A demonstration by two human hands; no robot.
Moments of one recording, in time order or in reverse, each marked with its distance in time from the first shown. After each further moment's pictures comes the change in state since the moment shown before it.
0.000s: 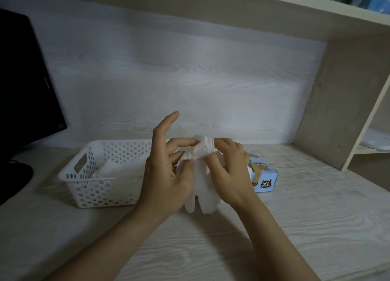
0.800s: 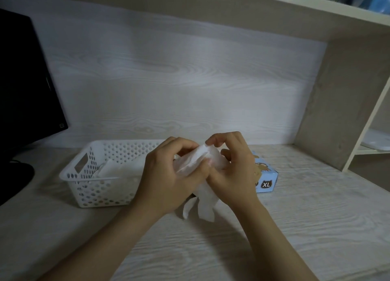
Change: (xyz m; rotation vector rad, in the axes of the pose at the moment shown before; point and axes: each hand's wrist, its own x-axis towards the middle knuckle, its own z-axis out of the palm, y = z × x) left_hand 0.007 0.001 -0.008 0.381 -0.039 0.077; right_hand -0.002 -0.005 -0.002 0.151 0.188 -0.263
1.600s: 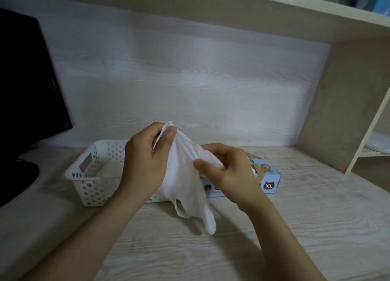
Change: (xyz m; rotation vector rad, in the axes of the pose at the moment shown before) left_hand 0.024 -0.023 -0.026 0.008 0.201 -0.097; right_hand 0.004 -0.008 -0.010 0.303 -0.333 0.470
